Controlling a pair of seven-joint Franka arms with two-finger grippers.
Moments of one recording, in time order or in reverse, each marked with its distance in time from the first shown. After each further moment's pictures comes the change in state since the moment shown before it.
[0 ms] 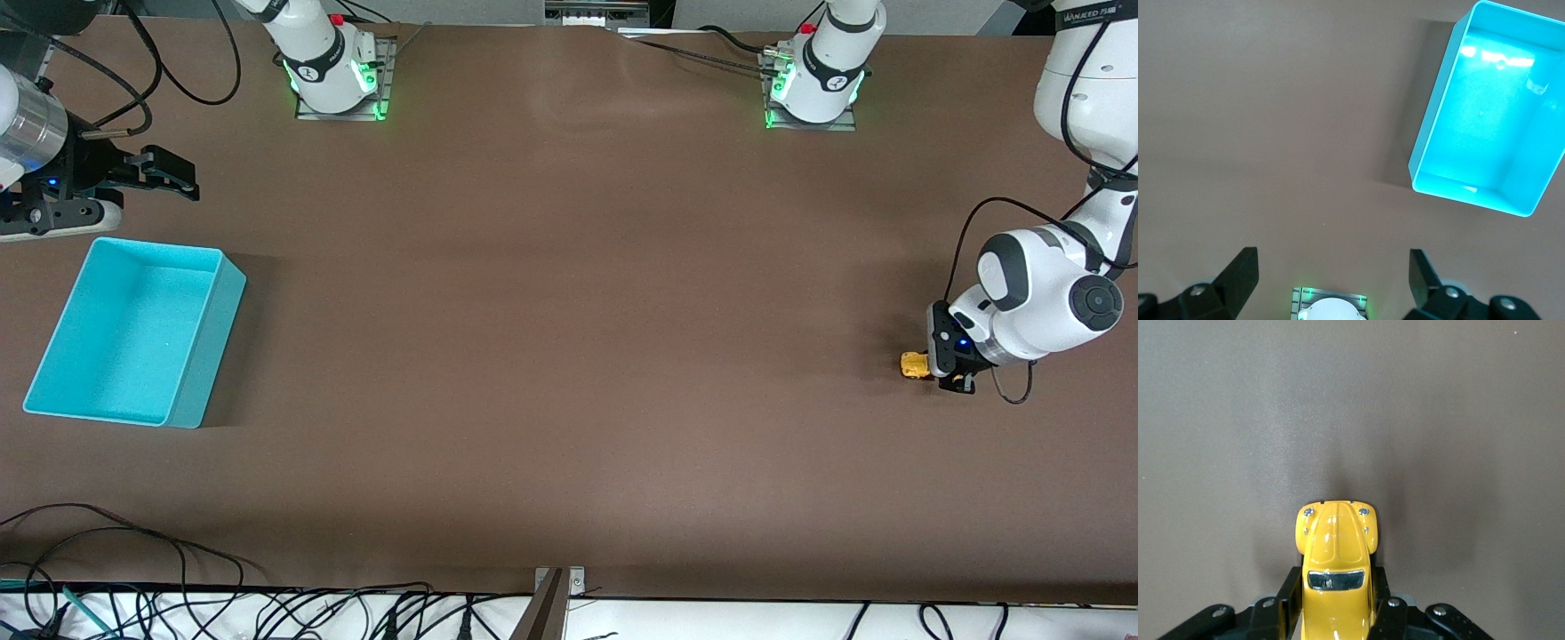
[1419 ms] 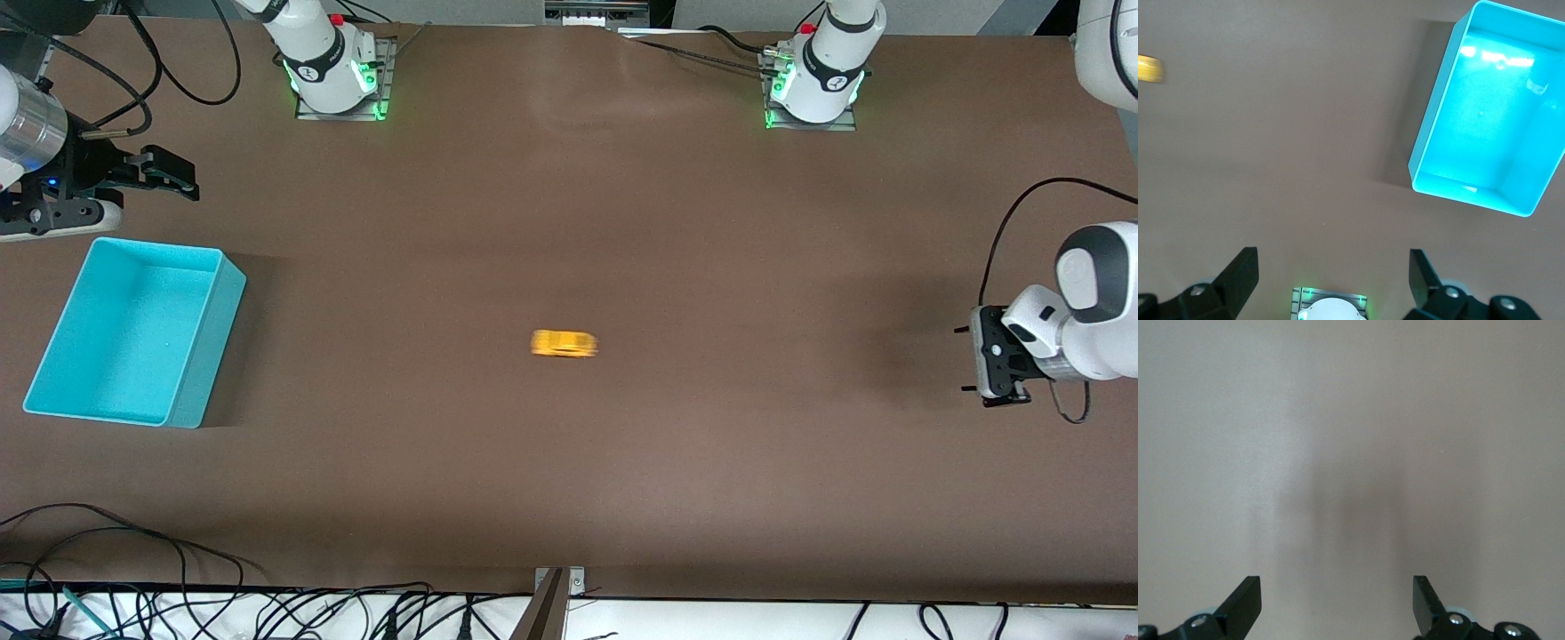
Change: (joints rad) left arm -0.014 -0.066 -0.077 0.385 -0.026 -0.639 -0.252; right arm 0.000 0.000 0.000 0.000 0.000 0.000 0.000
